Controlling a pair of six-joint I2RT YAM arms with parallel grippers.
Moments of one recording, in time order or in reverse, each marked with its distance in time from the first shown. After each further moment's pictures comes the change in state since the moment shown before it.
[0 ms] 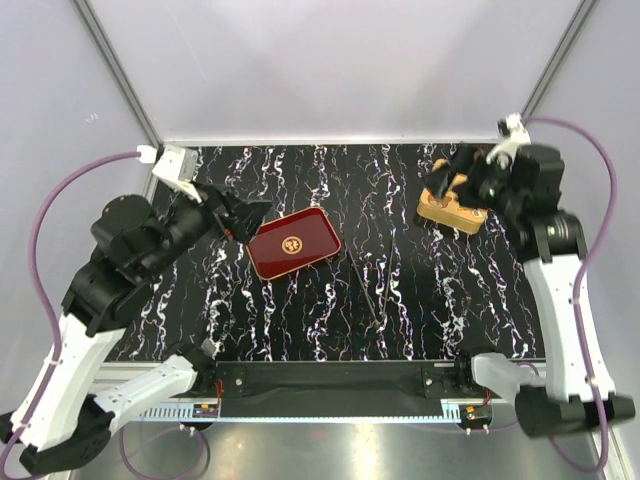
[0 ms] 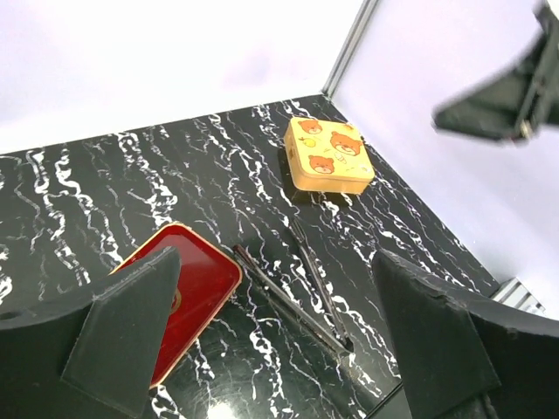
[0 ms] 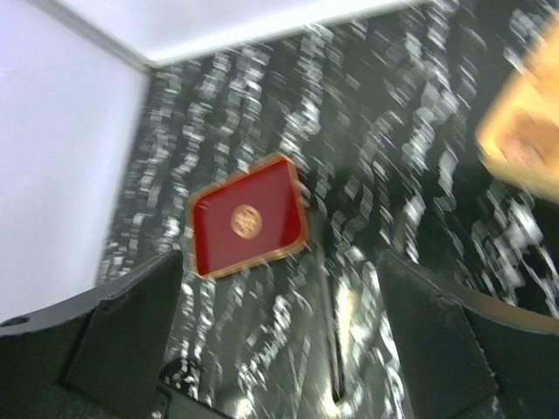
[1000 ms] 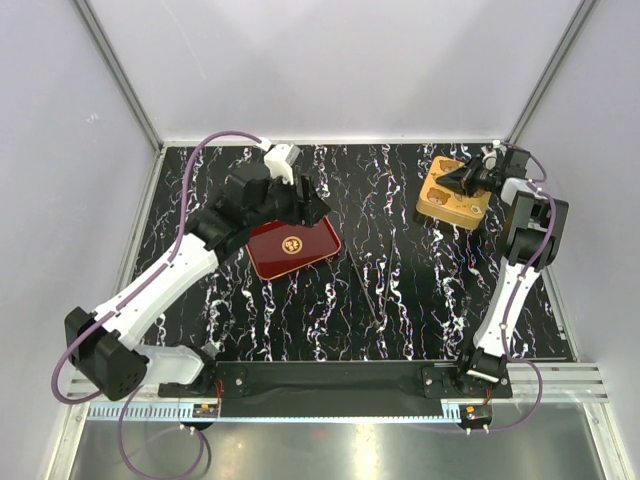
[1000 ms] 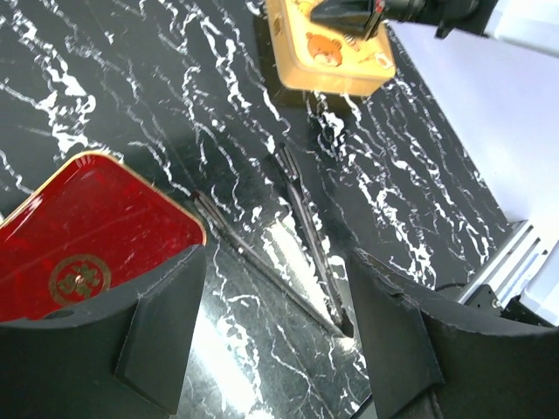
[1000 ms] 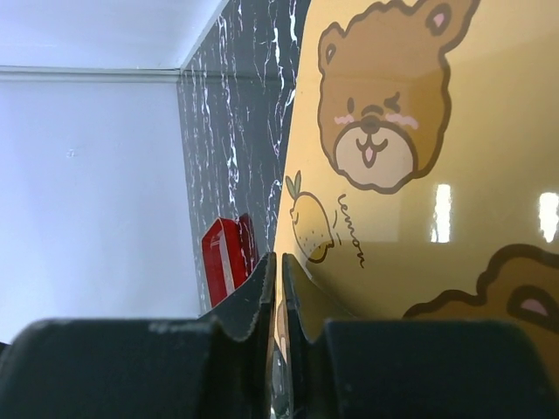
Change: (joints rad) left arm 0.000 0.422 -0.192 0.303 0.147 -0.104; right arm -0.397 1.230 0.257 0.579 -0.689 0.183
